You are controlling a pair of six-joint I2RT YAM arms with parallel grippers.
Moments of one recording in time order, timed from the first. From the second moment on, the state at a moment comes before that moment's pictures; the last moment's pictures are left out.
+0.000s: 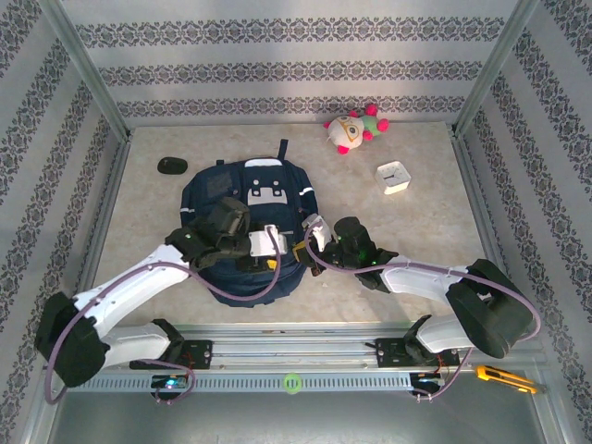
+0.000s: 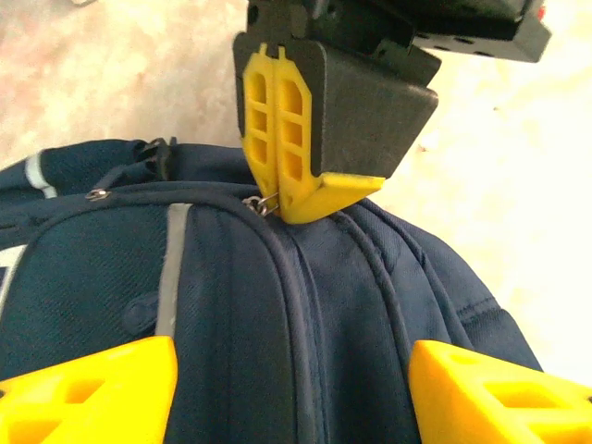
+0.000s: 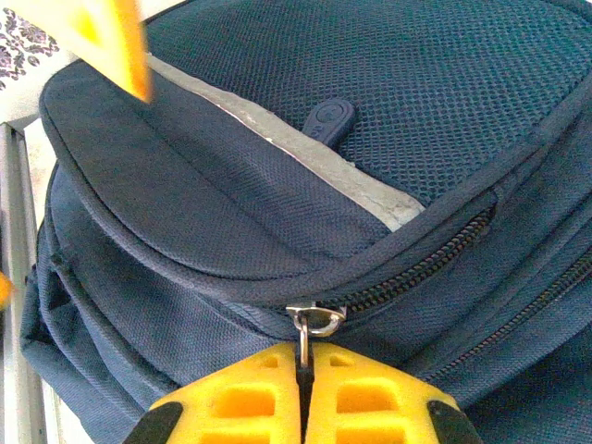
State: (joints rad) left arm -0.64 1.21 0.86 -0.49 0.31 0.76; right arm 0.71 1.37 0.51 0.35 -0.42 0.19
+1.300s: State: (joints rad) left arm -0.60 1.07 0.68 -0.33 0.34 0.79; right arm 0.60 1.55 0.61 0.51 -0.43 0.35
